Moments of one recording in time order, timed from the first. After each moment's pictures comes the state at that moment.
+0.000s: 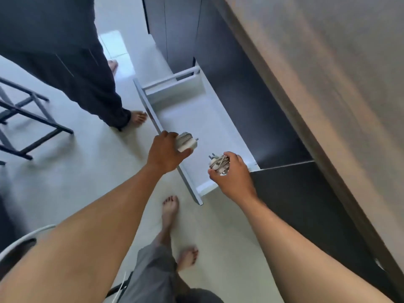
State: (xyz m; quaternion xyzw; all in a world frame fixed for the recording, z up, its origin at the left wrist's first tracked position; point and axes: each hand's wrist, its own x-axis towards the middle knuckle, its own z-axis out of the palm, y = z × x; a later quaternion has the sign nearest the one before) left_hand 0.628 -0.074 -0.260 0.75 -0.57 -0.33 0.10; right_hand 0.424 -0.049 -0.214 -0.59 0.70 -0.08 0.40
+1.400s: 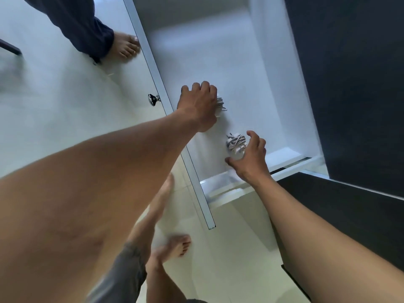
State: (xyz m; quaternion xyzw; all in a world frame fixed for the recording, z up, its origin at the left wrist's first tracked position) left_hand 0.587 -0.182 -0.527 0.68 -0.69 -0.22 -0.13; right_hand 0.406 -0.120 -0.528 -0.58 0.71 0.07 0.39
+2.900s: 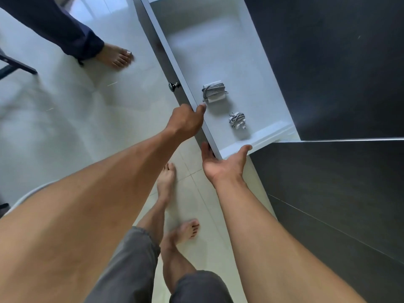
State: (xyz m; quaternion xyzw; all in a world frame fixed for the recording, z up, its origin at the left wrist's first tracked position) left_hand 0.588 -0.096 -0.448 0.76 -0.36 -0.52 0.14; right_hand 0.477 -0.043 -0.398 0.32 0.56 -0.44 0.63
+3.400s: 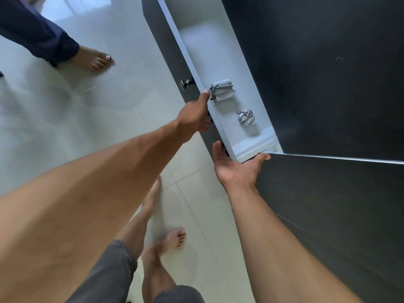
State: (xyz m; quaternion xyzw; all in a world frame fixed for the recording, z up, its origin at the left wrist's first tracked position) left_hand 0.540 -0.157 -0.436 0.66 -0.18 -0.67 0.27; right_hand 0.420 -0.086 -0.400 0.29 0.54 -0.49 0.62
